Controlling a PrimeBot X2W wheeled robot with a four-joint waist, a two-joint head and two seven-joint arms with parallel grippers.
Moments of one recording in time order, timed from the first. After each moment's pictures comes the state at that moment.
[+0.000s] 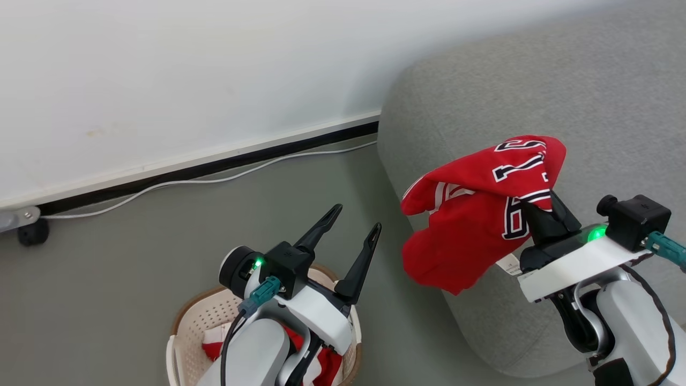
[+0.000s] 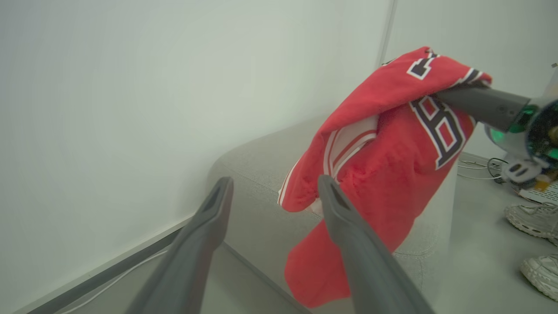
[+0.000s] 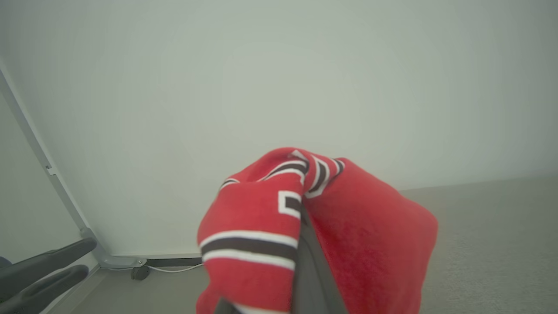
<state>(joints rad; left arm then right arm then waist) -0.39 0.05 -0.62 0.38 -0.37 -0.03 -0.26 -0.39 -0.29 0.41 0.26 0.58 0.13 -0.26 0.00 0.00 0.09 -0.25</state>
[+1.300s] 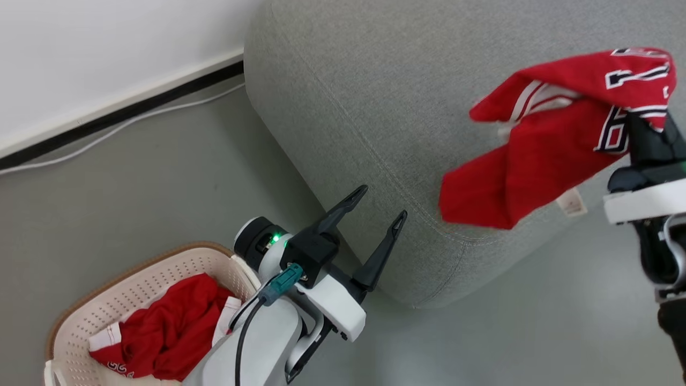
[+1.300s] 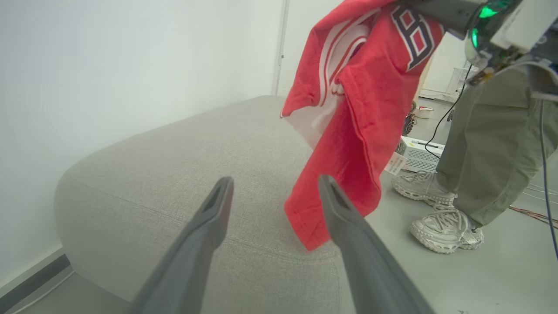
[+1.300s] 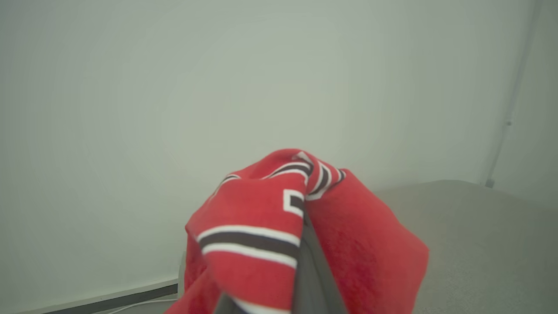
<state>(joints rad) -0.46 0.05 -0.67 0.36 -0.30 -0.06 -0.26 -0.50 -0.33 0.16 0.23 0.54 0.13 -0.26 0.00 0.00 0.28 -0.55</state>
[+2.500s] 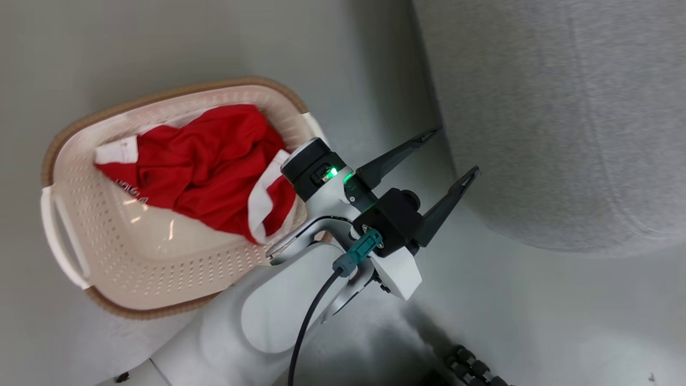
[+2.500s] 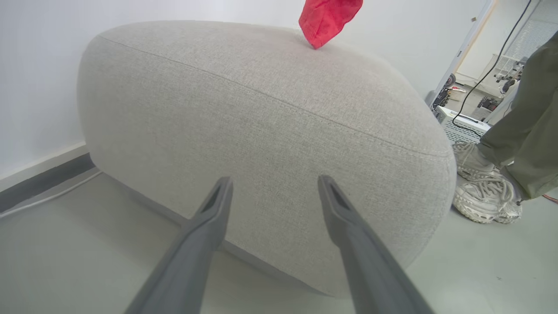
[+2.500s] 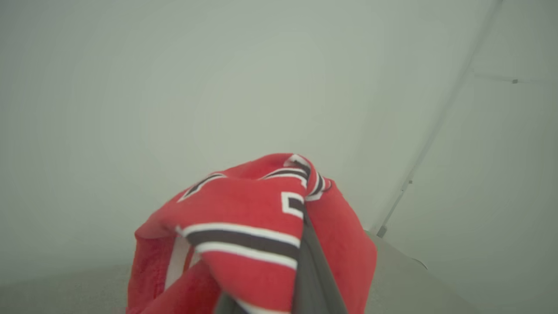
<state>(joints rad) -0.79 0.06 -0.95 0.40 -0.27 0.04 -0.26 -1.18 -0.73 -0.15 0.74 0.43 0.13 -0.26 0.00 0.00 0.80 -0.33</state>
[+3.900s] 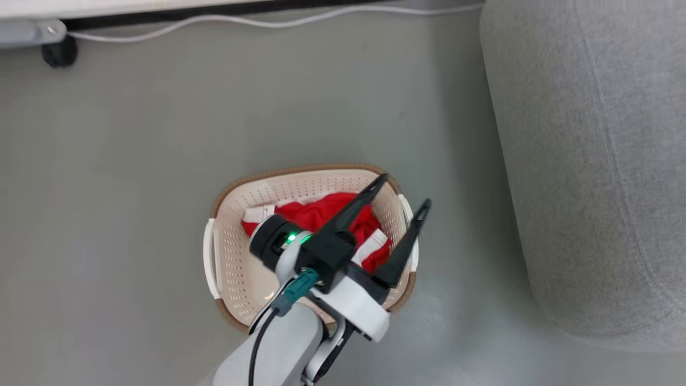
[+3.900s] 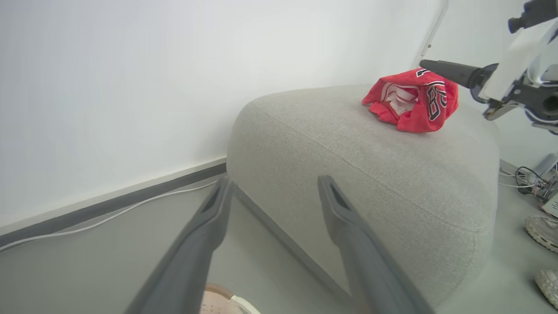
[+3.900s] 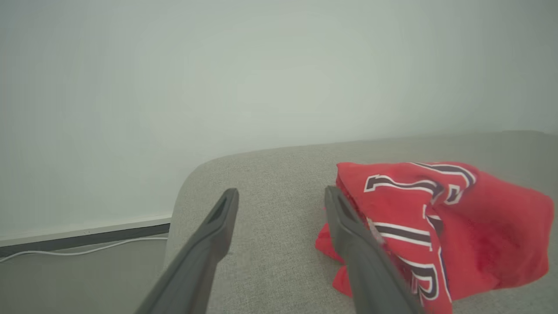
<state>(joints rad) -0.49 0.05 -0.76 0.25 -0.38 0.07 -0.26 -0.53 -0.58 -0.02 0.54 0.58 0.13 -0.26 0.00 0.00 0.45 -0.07</state>
